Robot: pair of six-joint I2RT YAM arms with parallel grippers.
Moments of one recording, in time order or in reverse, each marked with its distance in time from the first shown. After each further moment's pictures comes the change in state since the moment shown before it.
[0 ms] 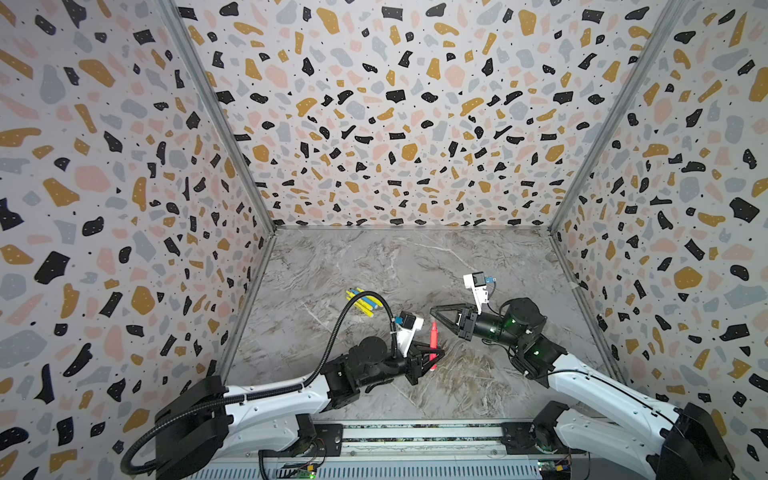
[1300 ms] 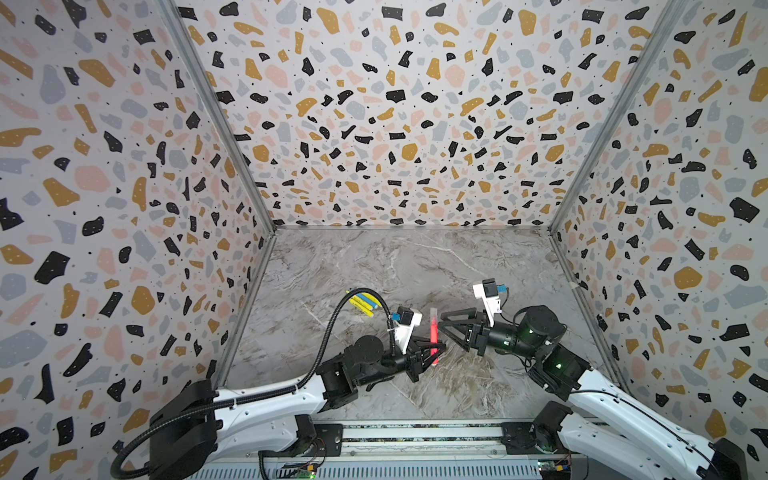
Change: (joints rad) left arm -0.010 -0.066 0.032 -0.039 -0.056 0.035; right arm 0.024 -0.201 0.068 -0.299 0.045 -0.203
